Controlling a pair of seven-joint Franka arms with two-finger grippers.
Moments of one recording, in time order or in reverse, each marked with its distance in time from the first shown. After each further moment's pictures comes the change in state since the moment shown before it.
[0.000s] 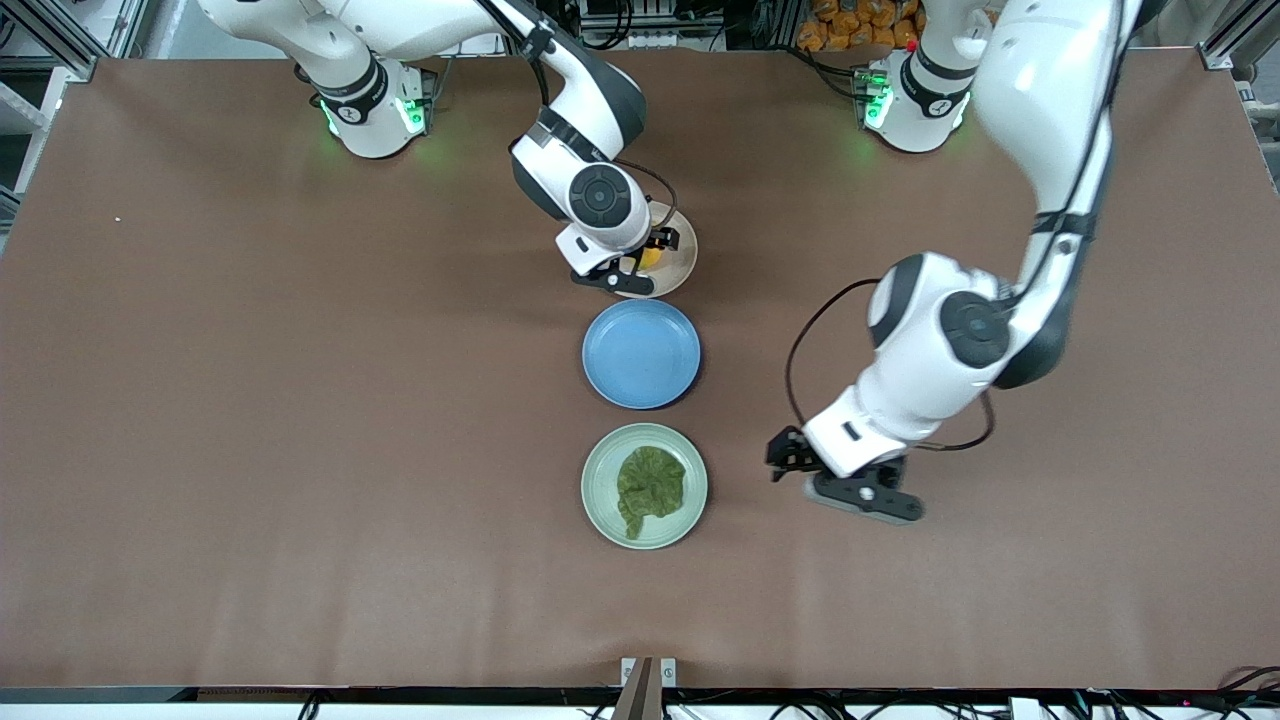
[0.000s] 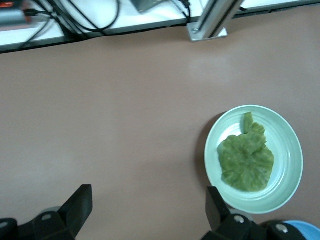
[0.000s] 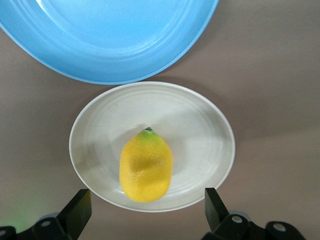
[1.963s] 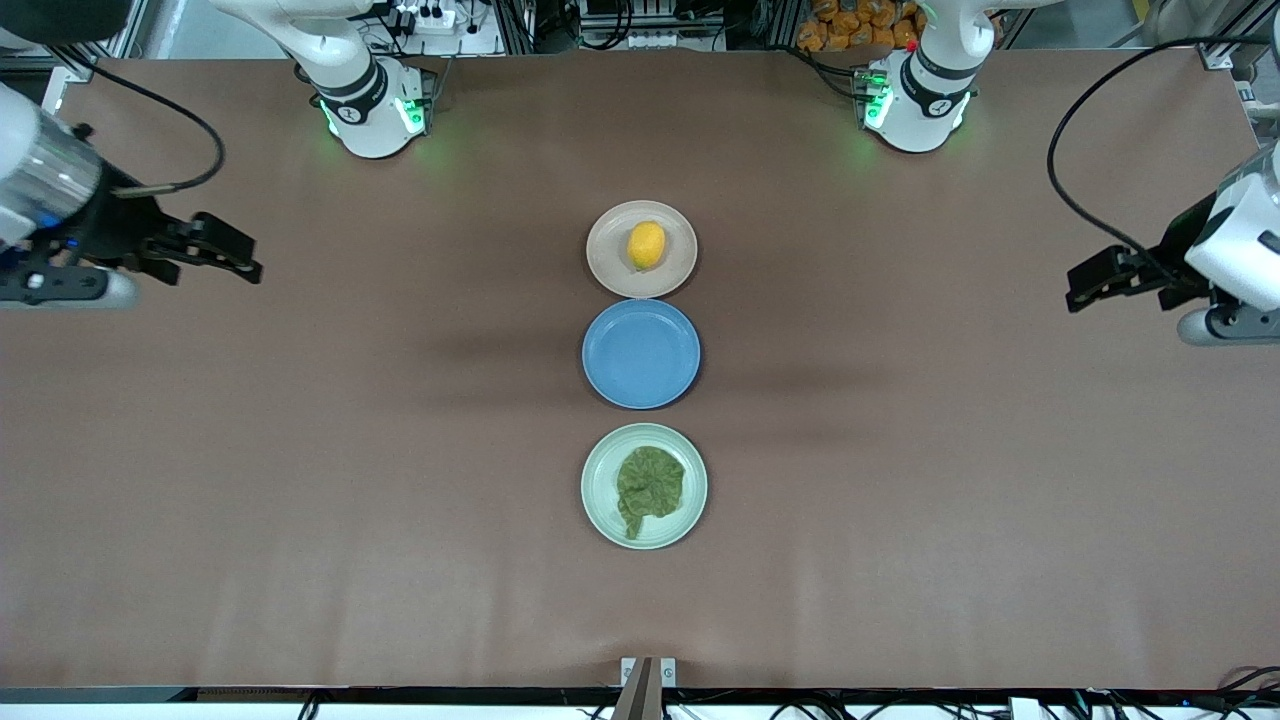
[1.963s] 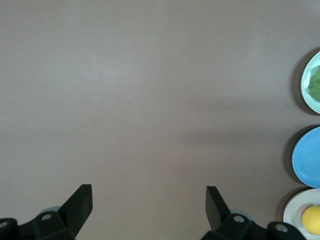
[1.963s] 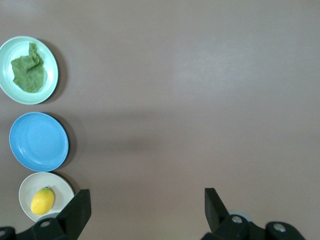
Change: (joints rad) left arm 0.306 -0.495 0.031 0.013 0.070 -0.862 0.000; right arm -0.538 -0.473 -0.235 0.265 -0.086 -0.557 -0.827
